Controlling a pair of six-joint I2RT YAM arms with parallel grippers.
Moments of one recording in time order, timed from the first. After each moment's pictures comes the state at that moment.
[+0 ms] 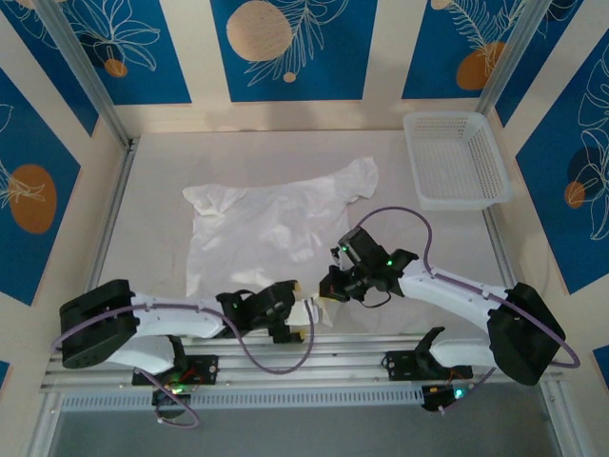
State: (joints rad) left arm -1.23 1.37 0.50 0.02 -0.16 0.41; right arm 0.75 1.24 0.67 -0.46 -0.48 0.91
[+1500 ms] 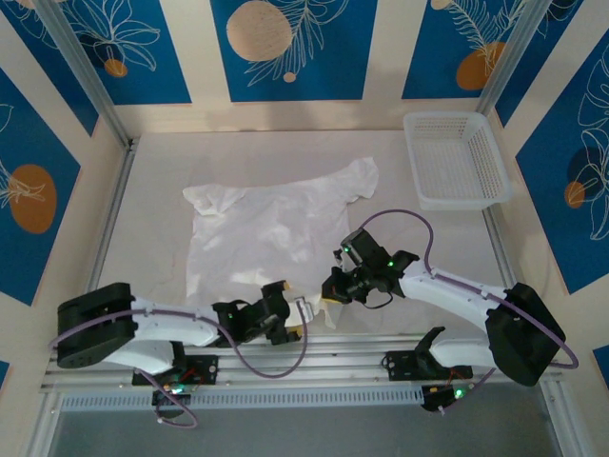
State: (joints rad) left arm -1.26 1.35 0.42 0.12 -0.33 0.29; right arm 0.74 1.23 0.64 -0.46 -0.49 0.92
